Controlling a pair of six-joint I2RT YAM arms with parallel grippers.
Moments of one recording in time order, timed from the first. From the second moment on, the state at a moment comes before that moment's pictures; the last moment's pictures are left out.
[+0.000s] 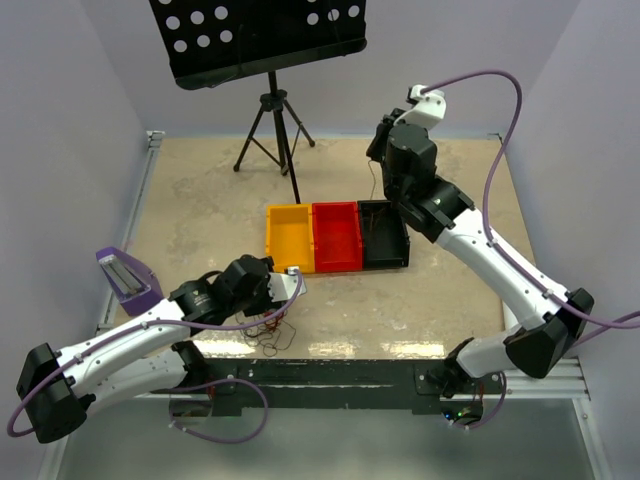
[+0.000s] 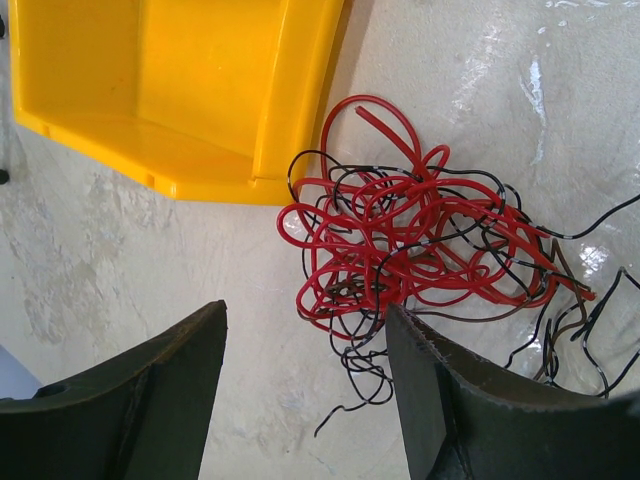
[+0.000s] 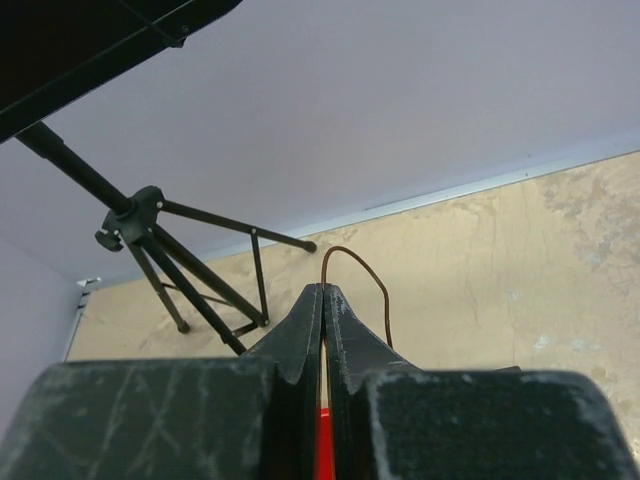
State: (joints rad) left arm -0.86 0.89 0.61 -0.54 -0.20 0.57; right arm 0.69 1.41 1.52 -0.17 0.73 0.40
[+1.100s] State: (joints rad) left arm -0.86 0.89 0.59 -0.54 -0.21 0.57; right arm 0.56 1.38 0.99 -0.12 0.61 0.56
